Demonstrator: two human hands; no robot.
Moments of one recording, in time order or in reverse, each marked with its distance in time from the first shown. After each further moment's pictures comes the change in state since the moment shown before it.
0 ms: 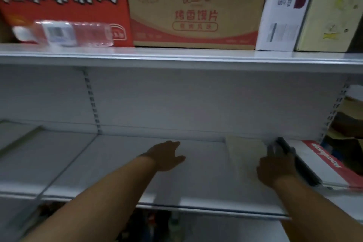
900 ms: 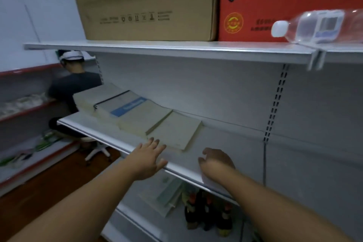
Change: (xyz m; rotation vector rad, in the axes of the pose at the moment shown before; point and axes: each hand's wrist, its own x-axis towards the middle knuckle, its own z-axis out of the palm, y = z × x) left_hand -0.271 -0.526 -0.073 0.226 0.095 -0.403; right_hand -0.156 -0.630 -0.229 0.706 -0.047 -0.718
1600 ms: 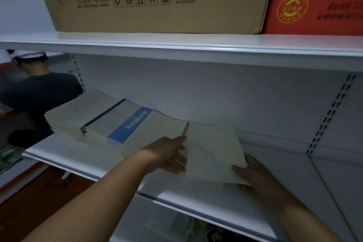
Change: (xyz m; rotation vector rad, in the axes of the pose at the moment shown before) left_hand 0.126 -0.099 -0.044 -1.349 -0.331 -0.163; right_hand 0.066 -0.053 0.011 1.207 0.102 0.254
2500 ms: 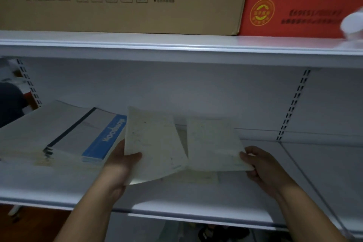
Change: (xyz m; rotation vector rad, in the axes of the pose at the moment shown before) left_hand 0.003 -0.044 -0.058 -0.392 0.141 0.406; right_hand -0.016 -0.012 -0.008 0.149 0.309 -0.099
